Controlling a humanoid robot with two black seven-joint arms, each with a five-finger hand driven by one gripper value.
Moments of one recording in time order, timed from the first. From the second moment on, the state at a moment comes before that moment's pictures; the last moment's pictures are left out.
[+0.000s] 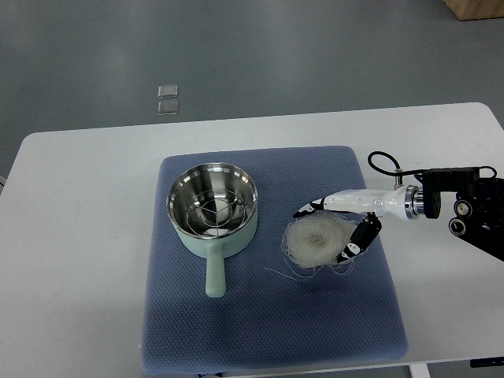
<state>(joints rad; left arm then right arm) -0.03 0.00 -0.04 -0.16 0.01 -0.01 0.16 0.71 -0.55 0.46 1.15 -1.63 0.35 0.43</state>
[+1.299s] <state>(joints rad) -0.03 0.00 -0.04 -0.16 0.01 -0.01 0.16 1.00 -0.52 0.55 1.11 -1.44 0.37 0.43</state>
